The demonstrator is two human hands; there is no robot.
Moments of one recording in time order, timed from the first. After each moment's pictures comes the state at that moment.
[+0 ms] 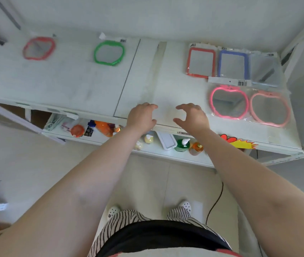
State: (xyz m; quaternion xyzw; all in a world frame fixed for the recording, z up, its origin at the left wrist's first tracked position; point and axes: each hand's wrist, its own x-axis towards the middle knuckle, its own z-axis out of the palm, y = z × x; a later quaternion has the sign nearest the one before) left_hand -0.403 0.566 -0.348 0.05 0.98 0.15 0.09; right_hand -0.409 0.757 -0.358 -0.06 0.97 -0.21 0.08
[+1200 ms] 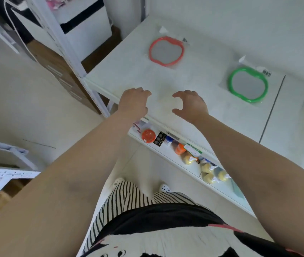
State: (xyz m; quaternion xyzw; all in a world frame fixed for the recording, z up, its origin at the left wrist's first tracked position) left_hand -0.471 0.040 -0.348 -0.08 0.99 0.05 0.08; right_hand -0.554 0.231 -0.360 -0.28 0.94 -0.14 0.12
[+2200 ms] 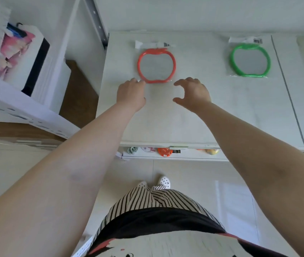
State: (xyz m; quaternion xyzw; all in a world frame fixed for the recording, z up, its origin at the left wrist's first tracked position) left_hand -0.641 -0.108 -0.361 0.11 0.99 0.02 0.07; right_hand -0.617 0.098 -0.363 -0.02 0.98 -0.17 0.07
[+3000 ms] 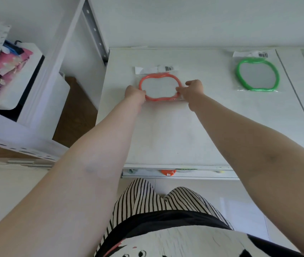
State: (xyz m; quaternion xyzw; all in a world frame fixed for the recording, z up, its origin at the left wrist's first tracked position) left_hand -0.720 -0.093 -0.400 -0.26 0.79 0.55 0.13; right_hand -0.702 0.076 -0.383 0.29 0.79 -0.53 0.07
